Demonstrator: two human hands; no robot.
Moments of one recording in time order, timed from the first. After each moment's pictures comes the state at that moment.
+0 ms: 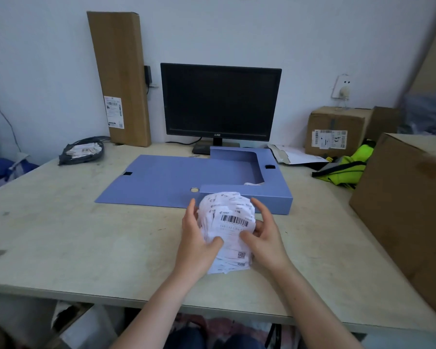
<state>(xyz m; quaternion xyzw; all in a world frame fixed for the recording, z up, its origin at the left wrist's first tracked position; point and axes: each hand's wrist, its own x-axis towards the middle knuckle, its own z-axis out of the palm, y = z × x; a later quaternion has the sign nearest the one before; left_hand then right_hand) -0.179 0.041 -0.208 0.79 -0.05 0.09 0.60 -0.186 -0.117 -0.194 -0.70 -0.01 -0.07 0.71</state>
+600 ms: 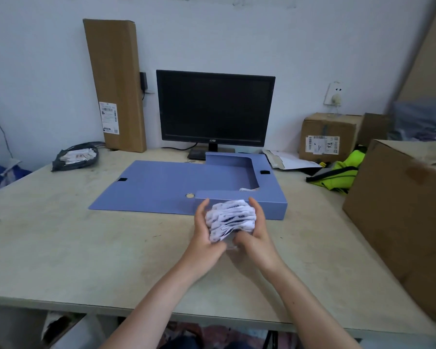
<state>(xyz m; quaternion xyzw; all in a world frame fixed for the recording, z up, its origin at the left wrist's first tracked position) -0.182 0.027 -0.182 0.73 -0.16 0.02 0.67 -0.186 -0.112 -0.177 -0.73 -0.08 -0.07 0.67</state>
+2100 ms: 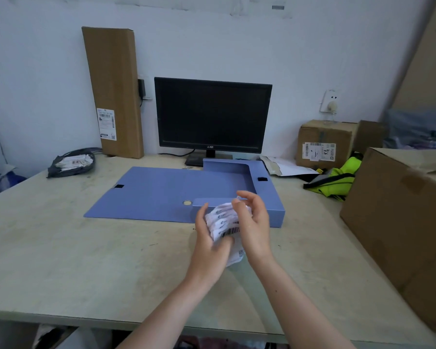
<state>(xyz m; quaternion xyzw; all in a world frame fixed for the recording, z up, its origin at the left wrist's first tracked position) -0.175 0.004 -0.184 0.70 -0.08 0.08 0.71 -0.165 -0.092 -0.146 -0.67 0.00 -0.21 0.71</state>
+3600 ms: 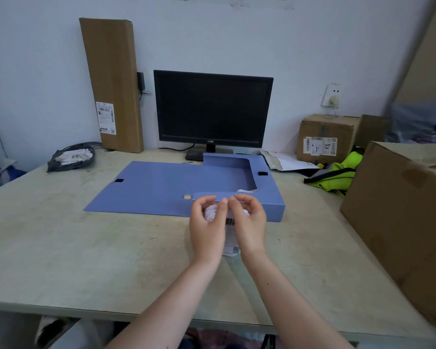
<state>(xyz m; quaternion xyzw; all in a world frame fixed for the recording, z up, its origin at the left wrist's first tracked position) -0.165 -0.012 -0.160 0.64 0.03 0.22 0.73 -0.158 -0.083 -0.157 -0.66 0.06 -0.22 0.72</state>
